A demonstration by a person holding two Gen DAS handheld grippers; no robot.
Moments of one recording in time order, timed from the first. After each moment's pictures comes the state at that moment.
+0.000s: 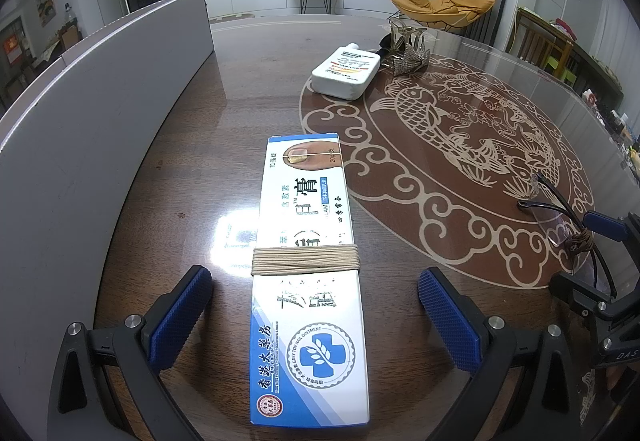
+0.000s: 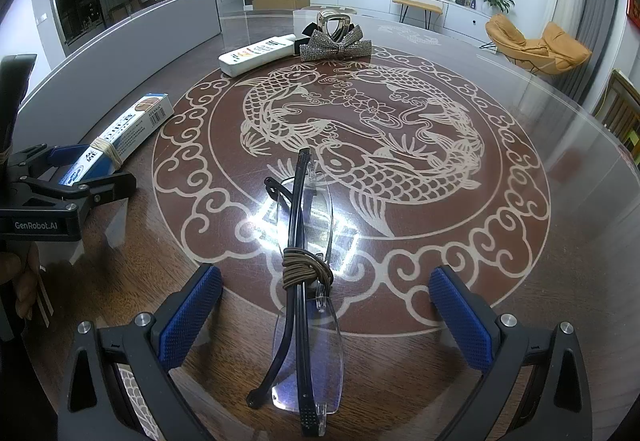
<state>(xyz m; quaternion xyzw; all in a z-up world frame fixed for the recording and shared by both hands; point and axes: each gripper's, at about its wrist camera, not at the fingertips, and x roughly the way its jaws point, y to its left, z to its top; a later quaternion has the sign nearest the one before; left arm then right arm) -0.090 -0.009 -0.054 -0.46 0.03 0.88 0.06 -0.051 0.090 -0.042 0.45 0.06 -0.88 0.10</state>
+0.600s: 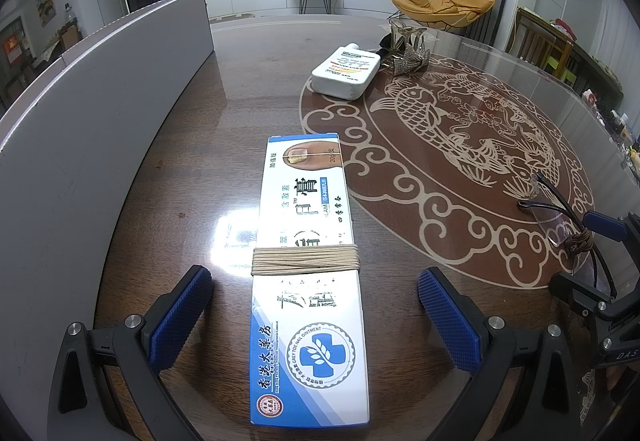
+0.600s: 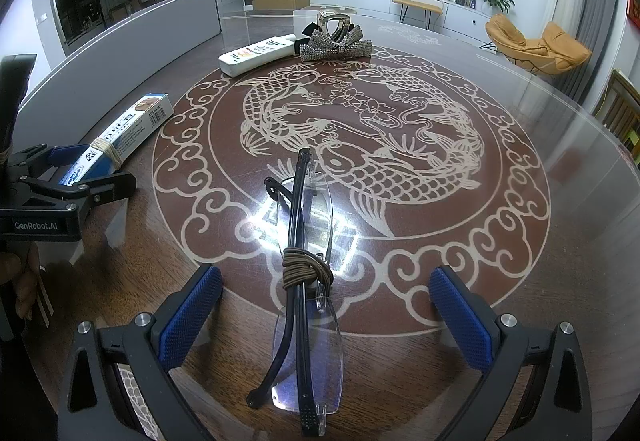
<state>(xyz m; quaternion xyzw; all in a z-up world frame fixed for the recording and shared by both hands) -0.091 -0.009 -0.055 -0.46 0.03 0.88 0.06 -0.051 0.090 -0.044 0.45 0.06 -0.88 0.10</state>
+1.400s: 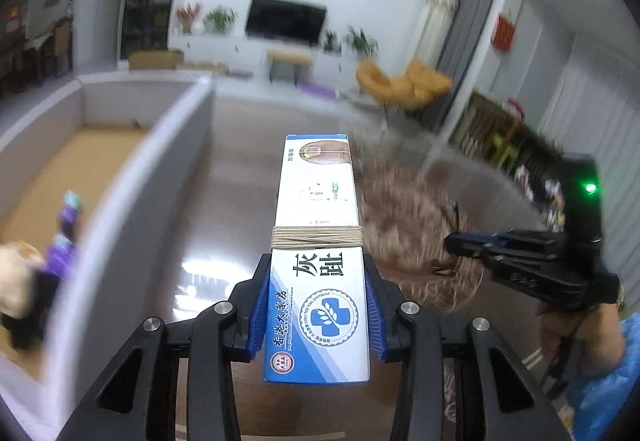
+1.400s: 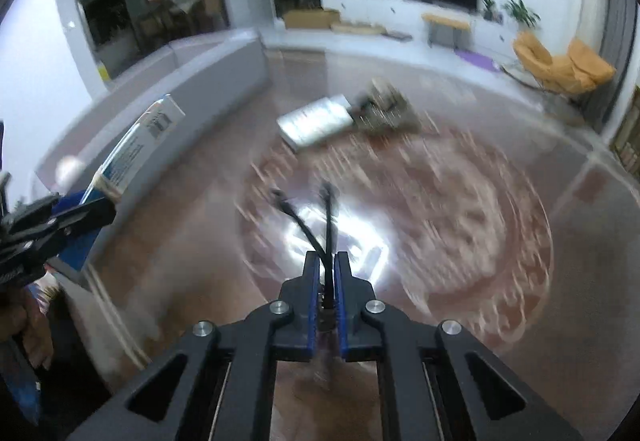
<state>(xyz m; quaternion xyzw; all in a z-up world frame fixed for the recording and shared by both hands) -0.017 -0.060 0.061 -0.34 -0.08 0.93 0.14 -0.068 0.044 0.043 0.43 0.04 -0.89 0.17</state>
